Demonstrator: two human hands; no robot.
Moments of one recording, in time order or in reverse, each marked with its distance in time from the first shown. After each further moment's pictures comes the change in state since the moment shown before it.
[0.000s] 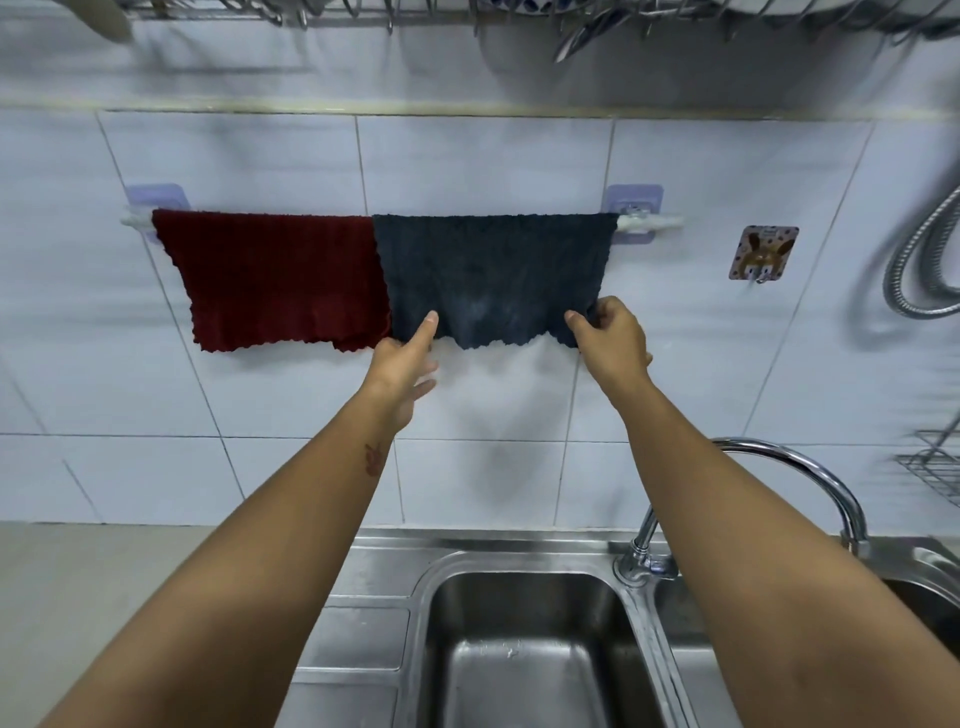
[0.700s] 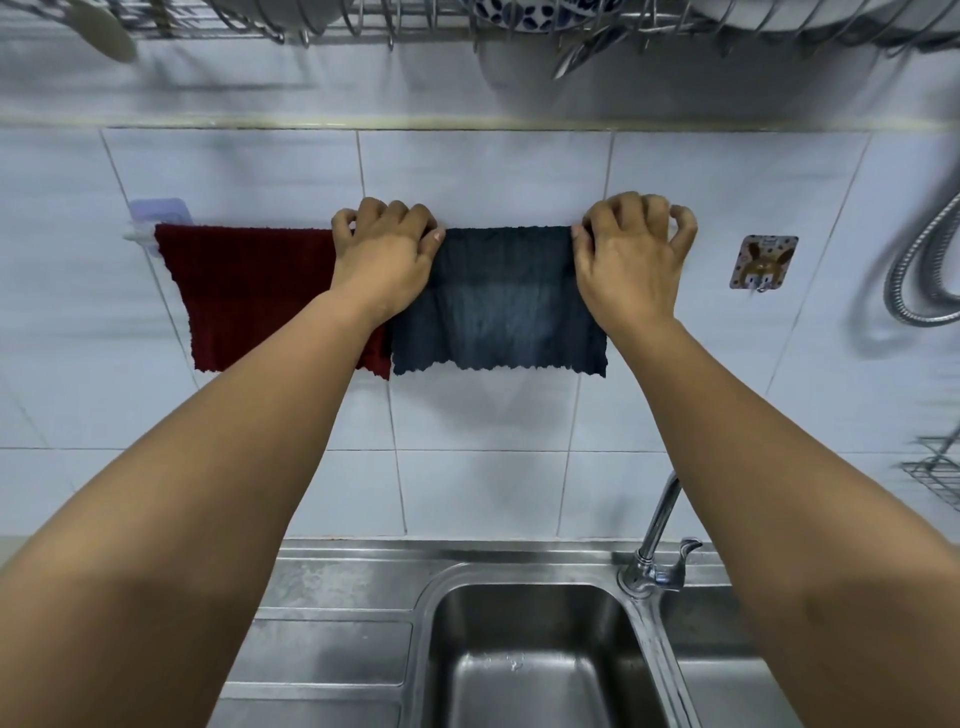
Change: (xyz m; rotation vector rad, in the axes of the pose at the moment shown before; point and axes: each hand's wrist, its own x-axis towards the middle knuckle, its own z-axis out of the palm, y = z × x) left_hand 0.022 0.104 -0.005 1.399 0.278 1.001; right_hand 0.033 -0.061 -0.030 -0.693 0.431 -0.657
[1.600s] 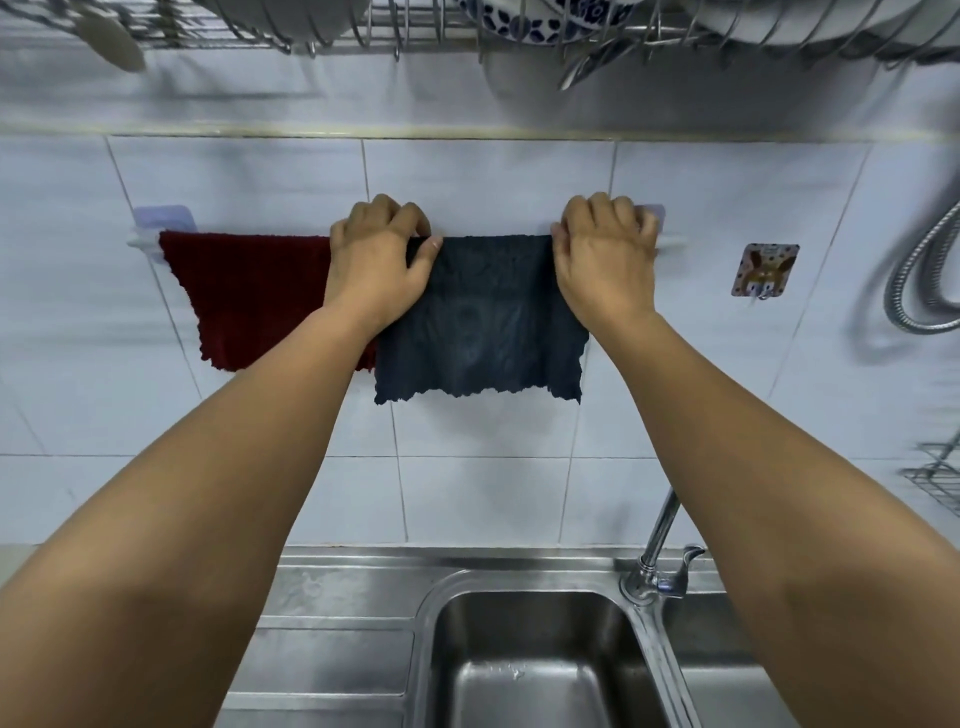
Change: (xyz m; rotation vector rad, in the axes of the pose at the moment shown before) left_hand -0.006 -0.009 -0.003 -0.161 0.142 0.010; right_hand 0.011 -0.024 -0.001 0.008 0.013 -0.081
